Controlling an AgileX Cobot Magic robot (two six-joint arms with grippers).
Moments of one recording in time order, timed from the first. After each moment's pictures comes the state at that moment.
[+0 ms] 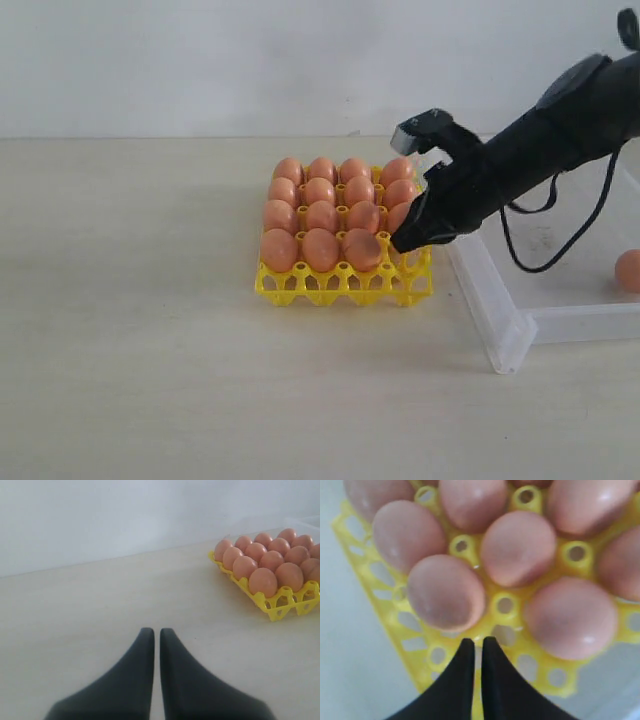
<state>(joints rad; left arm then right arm) -0.13 0.00 0.00 -0.18 0.29 0.27 0.22 2.00 -1.28 0.87 0.77 -1.27</state>
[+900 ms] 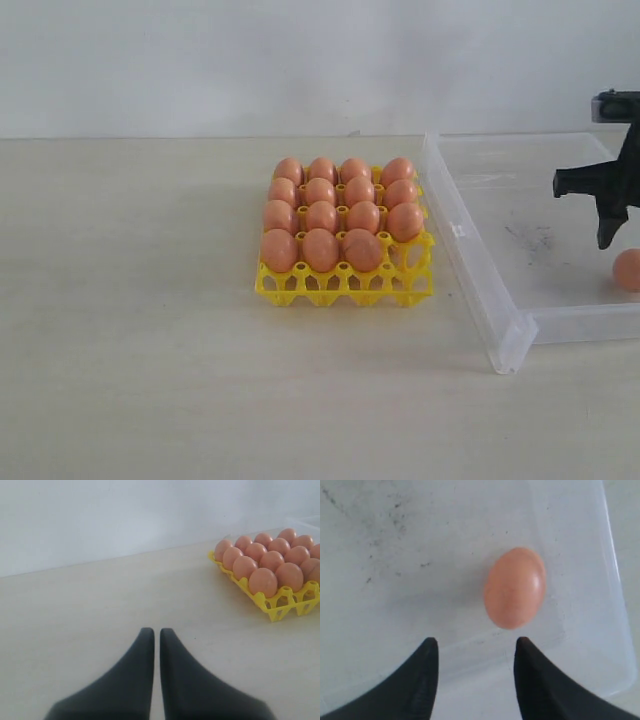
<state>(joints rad) -0.13 0.00 0.00 -0.18 0.29 0.27 0.03 1.84 -1.29 -0.15 0.96 0.29</state>
